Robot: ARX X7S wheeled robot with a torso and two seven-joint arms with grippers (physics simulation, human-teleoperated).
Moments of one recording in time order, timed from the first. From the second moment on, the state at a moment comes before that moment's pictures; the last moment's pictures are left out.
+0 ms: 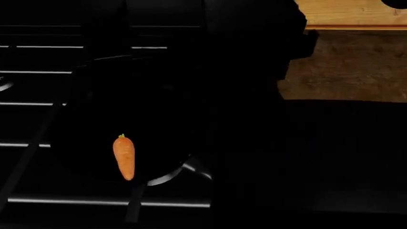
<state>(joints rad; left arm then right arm) -1.31 -0.01 0.17 0.70 1.66 -1.55 1.37 1.38 0.46 -0.54 -0.46 1.79 0.83 1.18</state>
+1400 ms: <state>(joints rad) -1.16 -0.04 0.08 0.78 1.40 -1.50 1.13 1.27 0.17 -0.91 -0.13 1.79 0.79 1.22</state>
